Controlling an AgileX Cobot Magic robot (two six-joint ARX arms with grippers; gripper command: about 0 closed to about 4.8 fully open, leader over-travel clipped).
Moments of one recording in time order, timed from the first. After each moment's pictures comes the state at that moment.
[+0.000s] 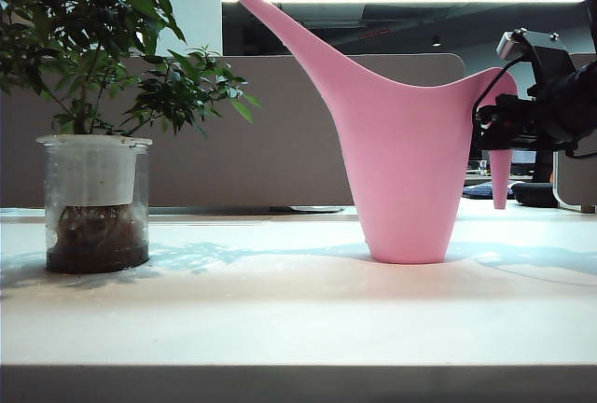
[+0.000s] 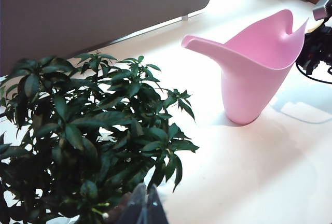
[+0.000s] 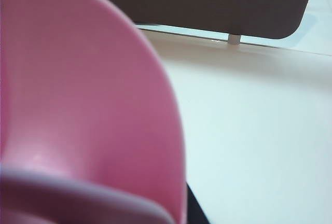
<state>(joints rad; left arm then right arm) -0.30 0.80 1.24 -0.79 0.20 0.14 0.00 1.69 0.82 0.63 -0.27 -0.08</state>
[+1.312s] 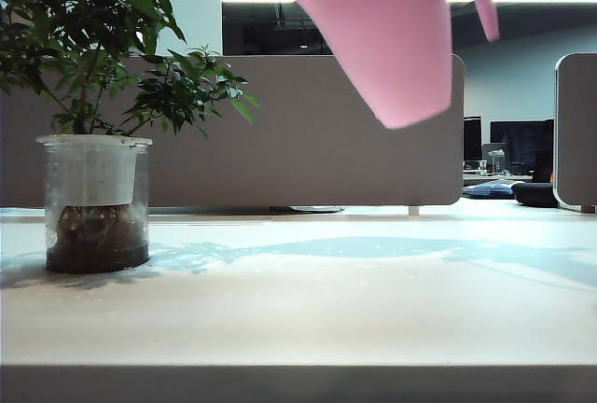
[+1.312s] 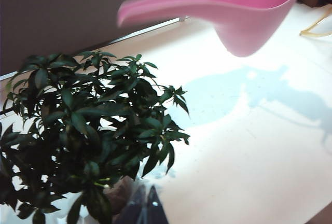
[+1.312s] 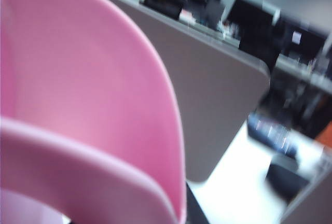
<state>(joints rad) -0.30 0.76 1.30 -0.89 0.20 0.13 0.19 1.40 1.15 0.29 0.02 -0.42</state>
